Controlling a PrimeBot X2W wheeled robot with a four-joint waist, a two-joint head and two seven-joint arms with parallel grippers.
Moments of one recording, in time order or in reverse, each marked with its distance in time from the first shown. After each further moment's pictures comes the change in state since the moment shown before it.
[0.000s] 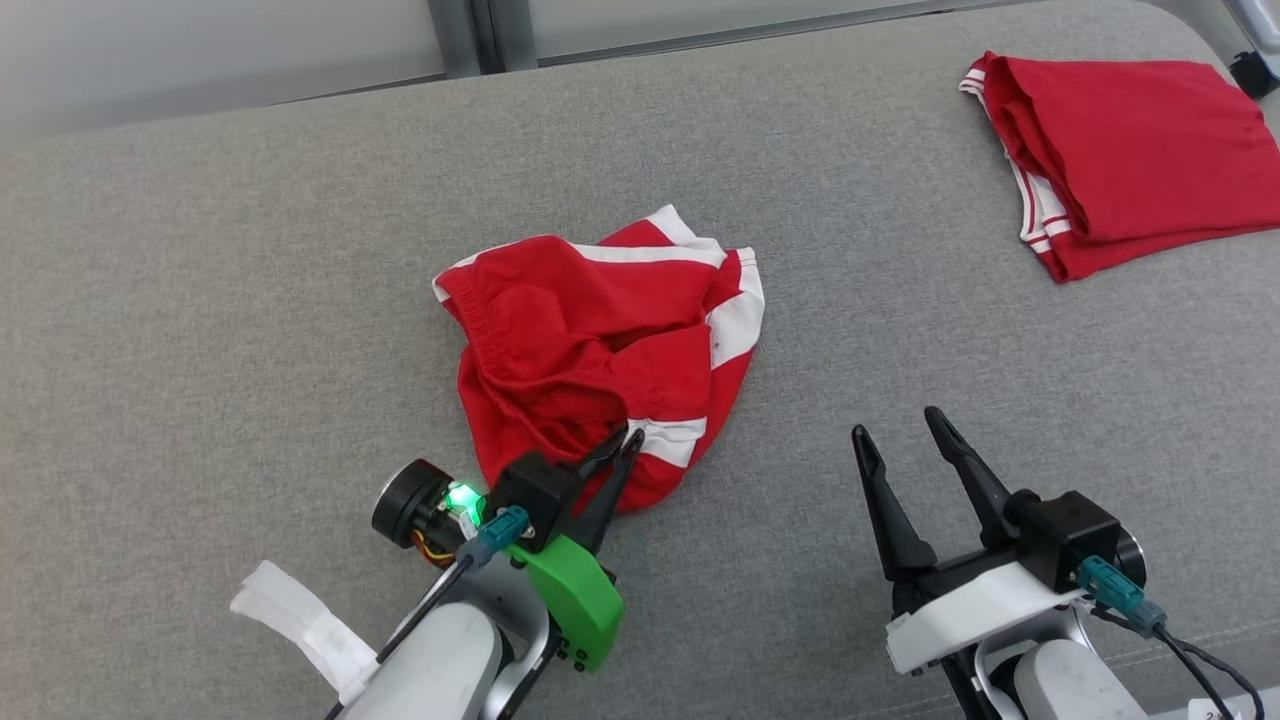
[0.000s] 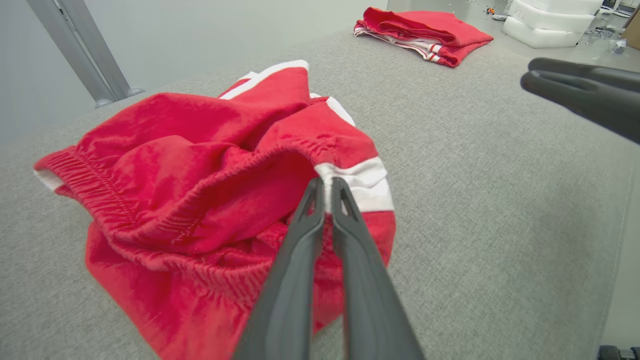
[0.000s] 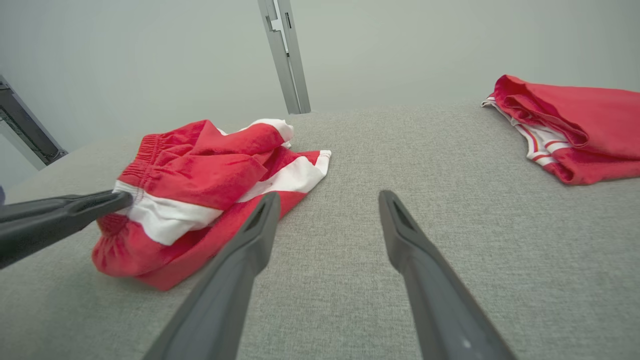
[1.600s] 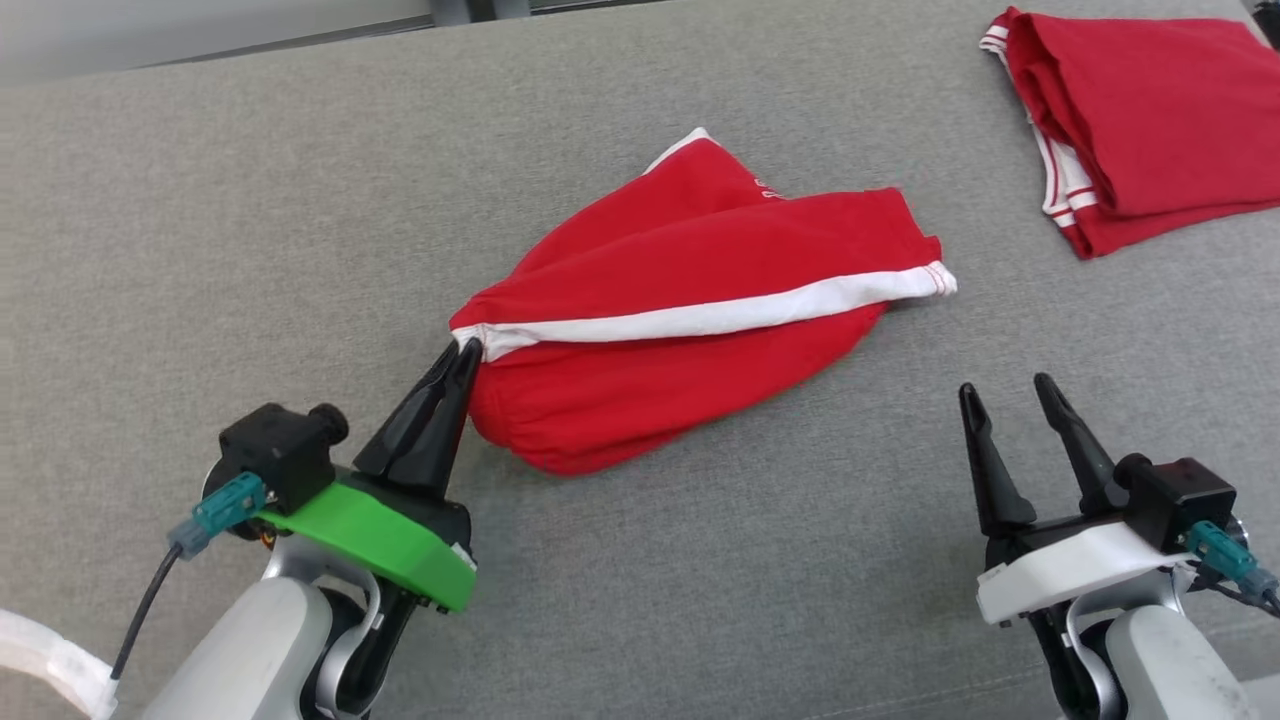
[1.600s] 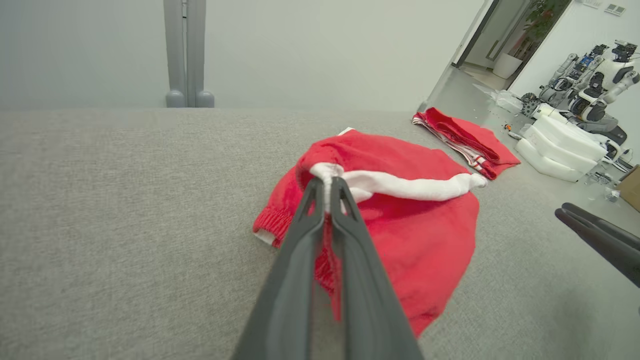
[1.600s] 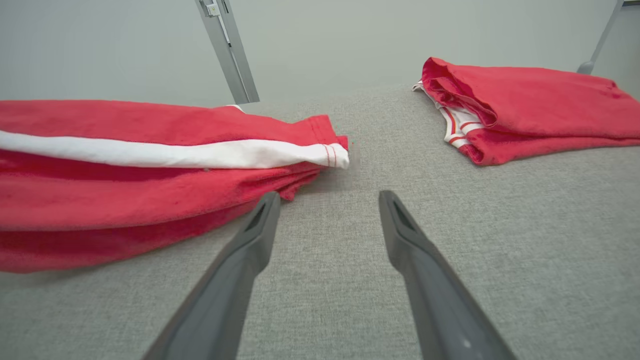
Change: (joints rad) left arm -0.002 0.271 0.026 -0.253 -0.494 0.116 -0.094; right arm -0.026 -0.070 -0.113 0.020 0.077 0.000 0.000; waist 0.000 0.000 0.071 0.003
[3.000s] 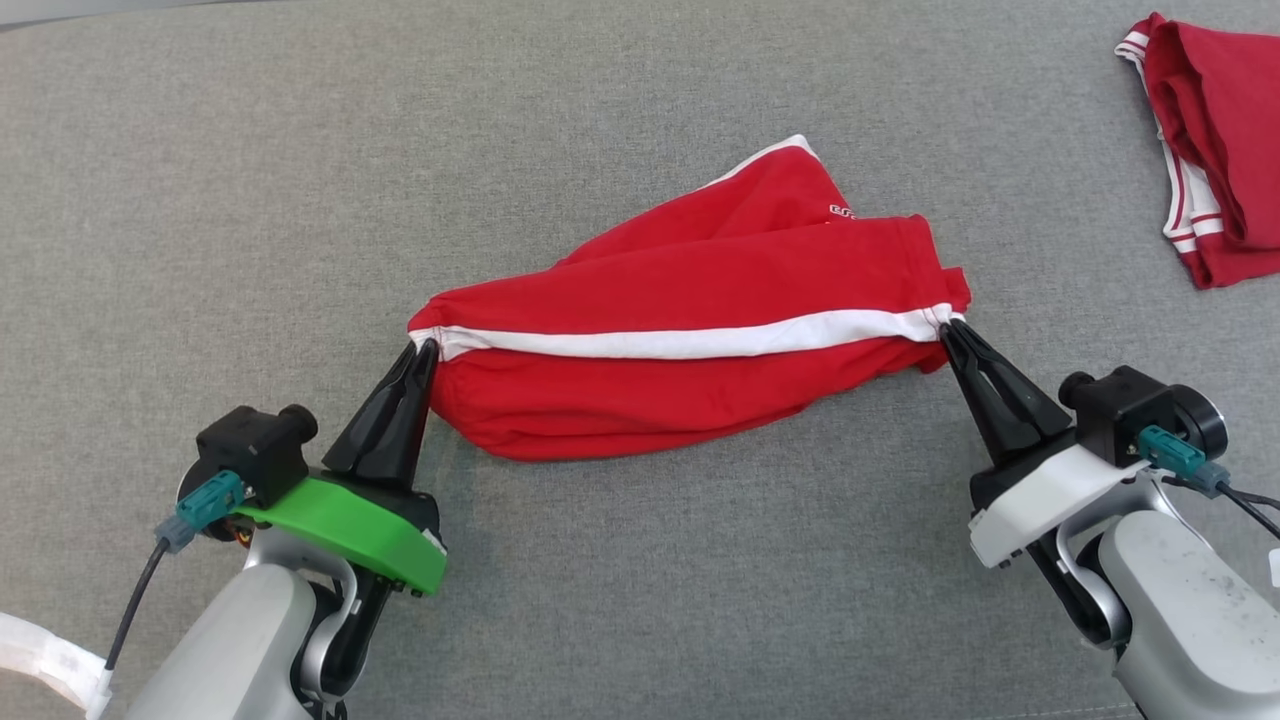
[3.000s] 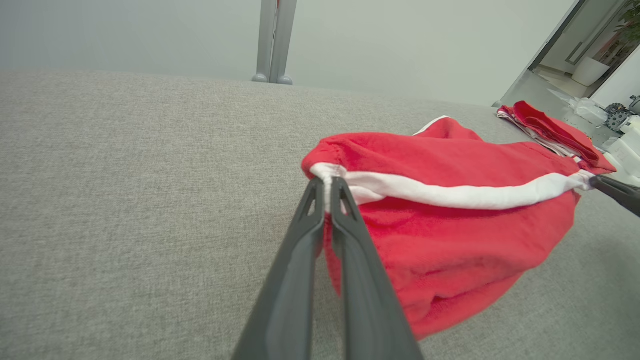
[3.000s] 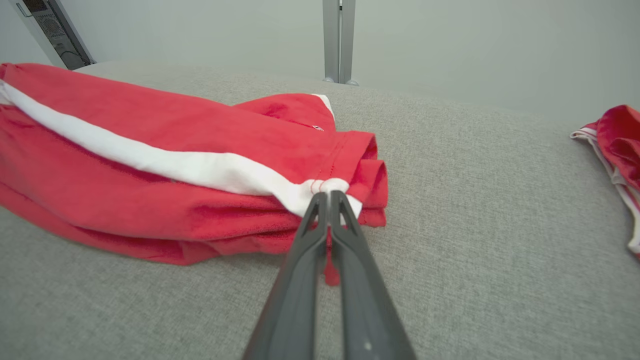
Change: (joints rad) left arm -0.034 -0.017 0.018 0.196 0.006 -0.039 -0.106; right arm -0.235 -0.222 0.289 0.125 0.074 0.000 0.000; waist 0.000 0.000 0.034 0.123
